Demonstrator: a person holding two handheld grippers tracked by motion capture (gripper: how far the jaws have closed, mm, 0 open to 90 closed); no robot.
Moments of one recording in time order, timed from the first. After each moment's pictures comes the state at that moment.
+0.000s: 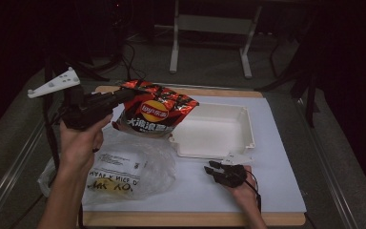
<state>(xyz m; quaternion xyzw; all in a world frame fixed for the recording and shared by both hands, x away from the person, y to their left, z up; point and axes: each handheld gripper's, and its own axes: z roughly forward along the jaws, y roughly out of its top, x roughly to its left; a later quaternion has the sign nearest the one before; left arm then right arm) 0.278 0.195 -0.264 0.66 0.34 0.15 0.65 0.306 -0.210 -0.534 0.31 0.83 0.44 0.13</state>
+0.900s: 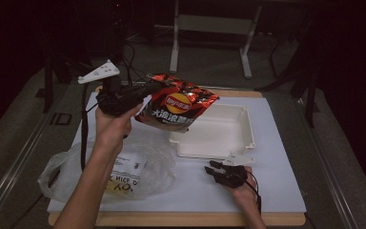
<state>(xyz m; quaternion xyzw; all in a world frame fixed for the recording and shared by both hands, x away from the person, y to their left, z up) 0.325 0.149 -0.279 0.67 0.33 0.13 0.65 0.305 -0.213 -0.536 0.31 0.83 0.45 0.13</state>
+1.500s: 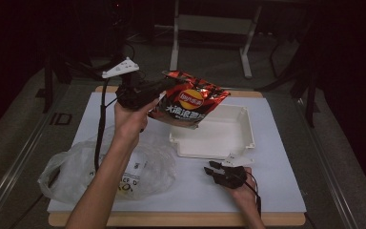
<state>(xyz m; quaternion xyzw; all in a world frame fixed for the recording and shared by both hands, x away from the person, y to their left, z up) 0.352 0.118 -0.288 0.67 0.34 0.12 0.65 0.303 -0.211 -0.536 0.31 0.83 0.45 0.14</state>
